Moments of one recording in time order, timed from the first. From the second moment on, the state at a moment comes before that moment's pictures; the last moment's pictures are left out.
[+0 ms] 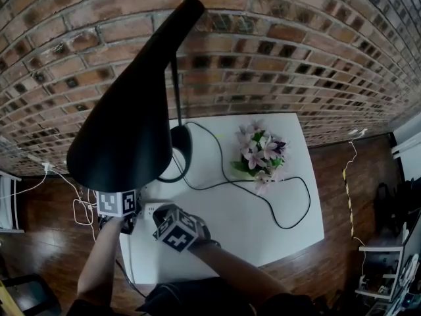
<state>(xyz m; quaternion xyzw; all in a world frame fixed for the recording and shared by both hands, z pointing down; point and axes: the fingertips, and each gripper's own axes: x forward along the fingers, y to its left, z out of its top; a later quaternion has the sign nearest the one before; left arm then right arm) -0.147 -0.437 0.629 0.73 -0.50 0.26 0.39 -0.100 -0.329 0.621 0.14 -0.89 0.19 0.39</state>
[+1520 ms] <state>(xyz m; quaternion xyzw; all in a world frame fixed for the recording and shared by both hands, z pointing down) -0.178 -0.414 0.585 0.74 -0.54 0.26 0.32 -0.093 -0.333 0.625 0.15 -0.88 0.19 0.42</state>
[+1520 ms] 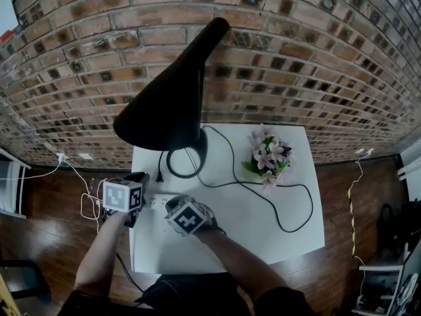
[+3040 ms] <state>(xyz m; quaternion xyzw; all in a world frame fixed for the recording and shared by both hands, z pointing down) -0.260 -0.303 0.422 0.76 -0.60 0.10 0.22 -0.173 -0.316 0.486 0.17 -0.95 0.14 0.22</state>
